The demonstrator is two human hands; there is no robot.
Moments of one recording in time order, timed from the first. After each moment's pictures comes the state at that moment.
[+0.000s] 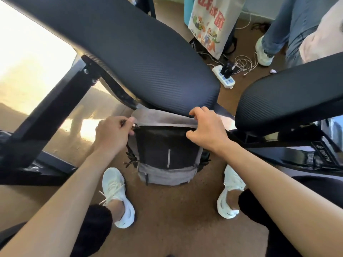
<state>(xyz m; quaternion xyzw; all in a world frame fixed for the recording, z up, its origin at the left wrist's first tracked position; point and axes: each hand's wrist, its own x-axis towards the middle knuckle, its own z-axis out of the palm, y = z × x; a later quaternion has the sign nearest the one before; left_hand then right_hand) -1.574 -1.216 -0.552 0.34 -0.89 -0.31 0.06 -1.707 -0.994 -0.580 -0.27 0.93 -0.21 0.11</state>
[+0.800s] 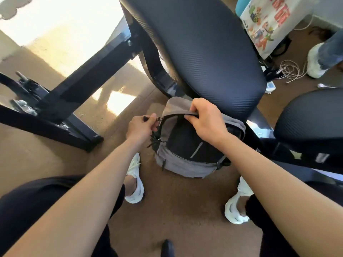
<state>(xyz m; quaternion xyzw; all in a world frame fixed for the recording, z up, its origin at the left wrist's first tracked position) -1.538 -1.250 -0.641 0.49 -0.69 -0.53 0.04 -1.672 -1.090 -0.588 -0.37 0.88 -0.28 0.14</state>
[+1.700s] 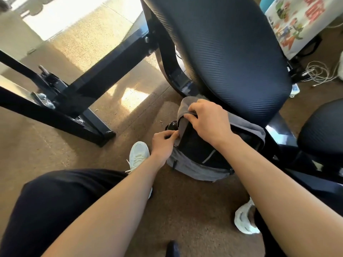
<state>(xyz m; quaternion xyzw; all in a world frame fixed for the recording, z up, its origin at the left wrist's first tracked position) -1.527 -1.215 -0.725 0.51 -0.62 -0.60 0.05 -1.660 -1.126 -0.587 -0.46 0.87 -0.17 0.08</state>
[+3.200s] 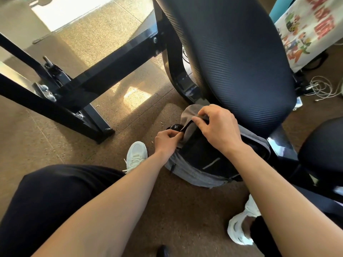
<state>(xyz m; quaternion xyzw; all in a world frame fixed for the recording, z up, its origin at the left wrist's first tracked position) -1.545 -1.221 -0.731 0.52 -0.62 -0.59 0.06 -1.674 -1.116 -0.592 -0.46 0.86 -0.23 0.07</state>
